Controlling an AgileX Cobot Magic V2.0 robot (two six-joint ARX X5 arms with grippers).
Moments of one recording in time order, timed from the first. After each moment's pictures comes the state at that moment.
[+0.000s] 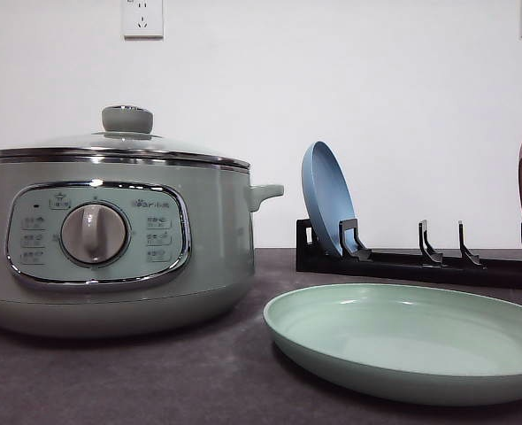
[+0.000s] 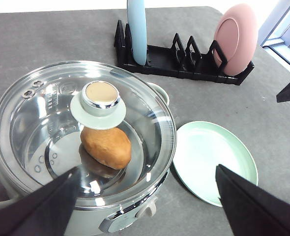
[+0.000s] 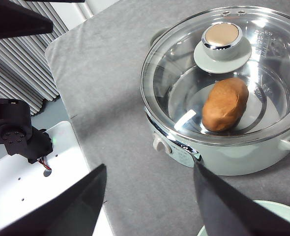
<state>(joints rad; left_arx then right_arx) -0.12 0.72 1.06 -0.86 0.53 0.02 0.77 1.21 1.28 -0.70 -0.42 0.08</state>
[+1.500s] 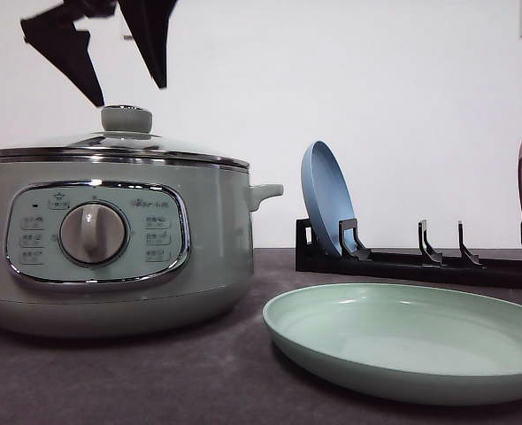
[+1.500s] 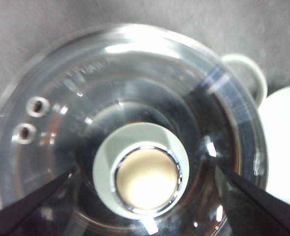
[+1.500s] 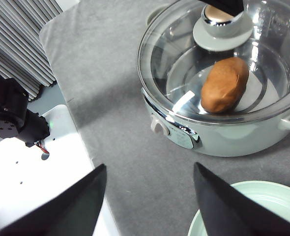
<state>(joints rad) -0.40 1.72 1.83 -1.23 0.10 -0.02 0.77 1.21 1.28 -0.77 -0.42 0.06</state>
